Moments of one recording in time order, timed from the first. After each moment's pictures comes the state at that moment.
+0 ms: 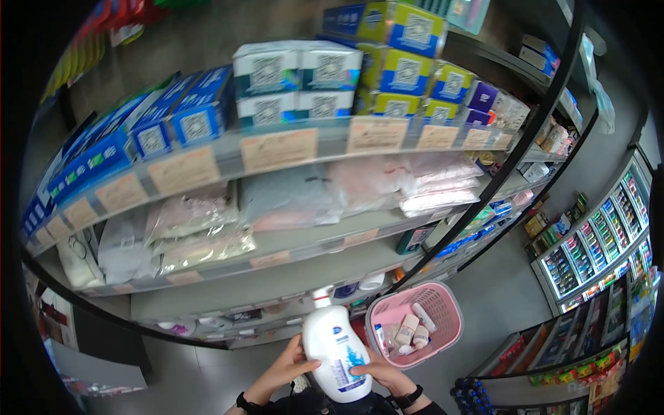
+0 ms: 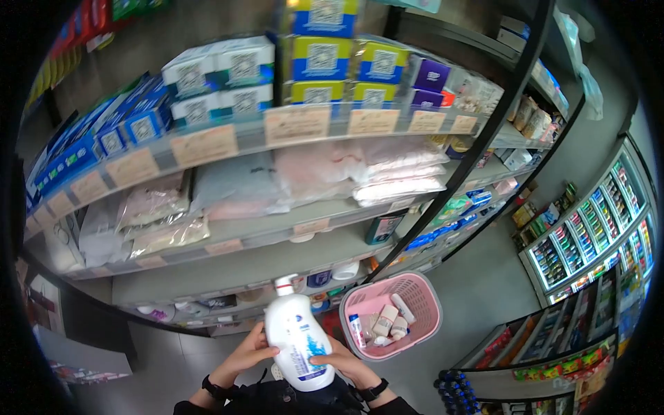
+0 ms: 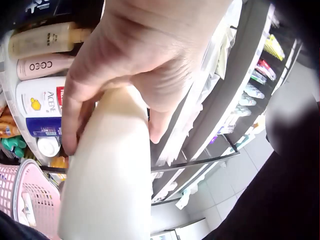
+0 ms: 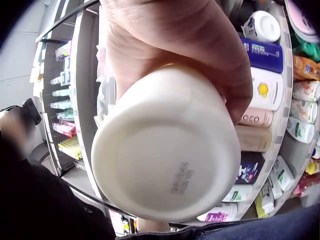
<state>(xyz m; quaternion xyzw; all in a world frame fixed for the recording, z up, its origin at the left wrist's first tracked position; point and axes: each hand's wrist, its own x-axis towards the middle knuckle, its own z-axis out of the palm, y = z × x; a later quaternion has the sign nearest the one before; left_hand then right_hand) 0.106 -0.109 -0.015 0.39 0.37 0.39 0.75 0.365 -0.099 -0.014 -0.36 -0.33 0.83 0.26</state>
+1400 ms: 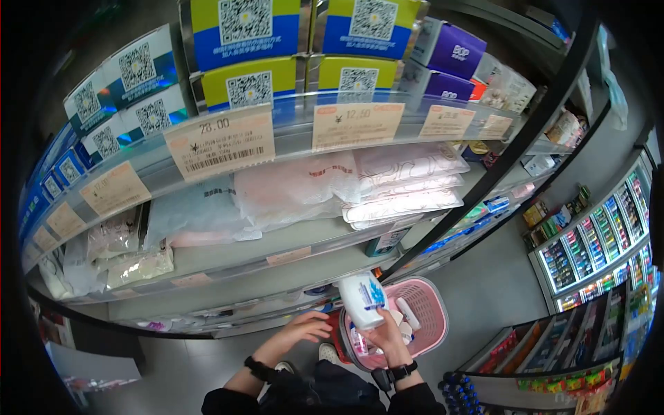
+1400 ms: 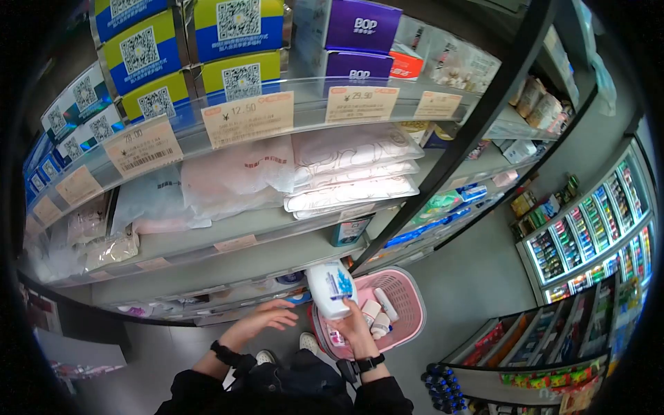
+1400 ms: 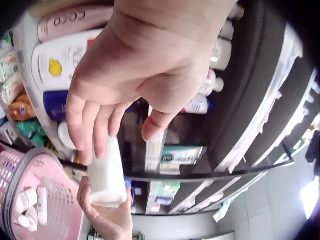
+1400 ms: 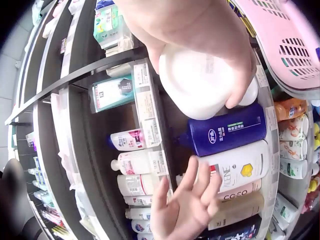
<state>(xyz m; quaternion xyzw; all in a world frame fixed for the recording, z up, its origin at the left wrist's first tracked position) 0.206 0.013 -0.053 0.37 0.43 0.24 0.79 0.488 0.013 -0.116 -0.38 -0.01 0.79 0.47</state>
